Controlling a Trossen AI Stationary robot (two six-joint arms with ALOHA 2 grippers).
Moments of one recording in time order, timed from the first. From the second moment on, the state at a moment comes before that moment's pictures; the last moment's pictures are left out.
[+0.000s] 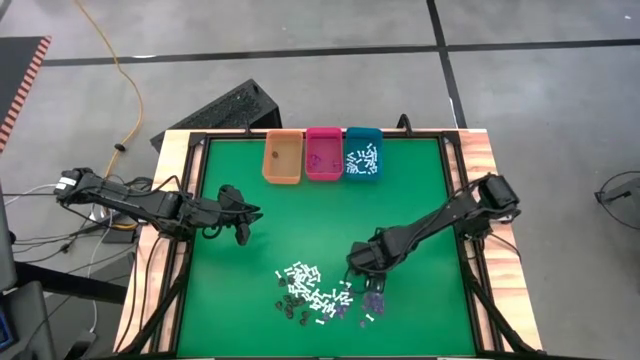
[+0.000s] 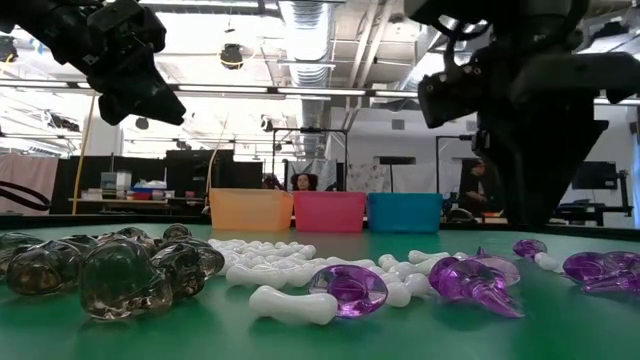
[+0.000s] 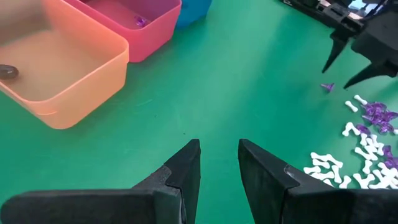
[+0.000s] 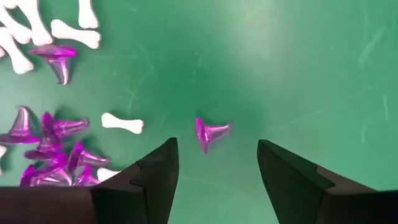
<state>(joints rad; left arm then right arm) -0.20 0.73 0.46 -0.25 -0.45 -0.57 0.36 1.75 1.16 -0.83 0.03 0.63</state>
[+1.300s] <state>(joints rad) -0.20 0.73 0.46 -0.25 -0.52 -0.59 0.27 1.58 1.00 -0.58 0.25 0.56</state>
